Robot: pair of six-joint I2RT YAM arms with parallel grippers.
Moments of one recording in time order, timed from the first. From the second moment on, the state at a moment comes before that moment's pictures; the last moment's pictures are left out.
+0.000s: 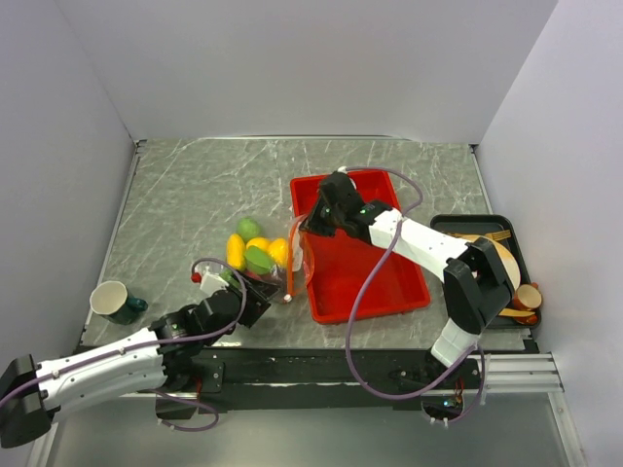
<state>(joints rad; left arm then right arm) -1.03 0.64 0.25 -0.14 -0.42 -1.60 0.67 1.67 1.25 -0.30 -0.02 0.99</state>
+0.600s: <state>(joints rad) -1.06 0.76 0.25 -0.06 -0.54 -1.70 0.67 1.63 1.22 -0.30 -0.03 1.00</state>
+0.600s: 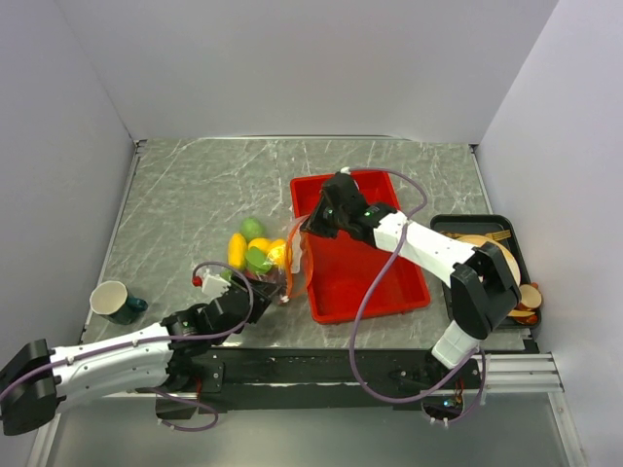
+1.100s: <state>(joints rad) -1.06 0.71 0.25 -0.09 -0.57 -1.72 0.67 1.60 1.19 -0.29 -0.04 1.00</state>
